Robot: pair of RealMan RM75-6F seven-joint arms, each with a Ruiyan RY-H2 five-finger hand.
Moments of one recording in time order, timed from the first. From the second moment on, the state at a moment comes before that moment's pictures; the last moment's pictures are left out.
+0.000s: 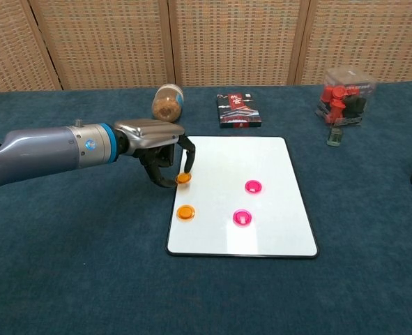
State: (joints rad) left arm -1.04 -1.79 -0.08 -0.88 1.44 0.65 -0.19; right arm 0.21 -1.29 0.04 -1.26 -1.57 1.43 0.25
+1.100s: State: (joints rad) left arm -1.01 -1.74 -0.10 -0.92 1.47 0.81 -0.24; right arm 0.20 -1.29 0.04 -1.26 -1.57 1.43 0.26
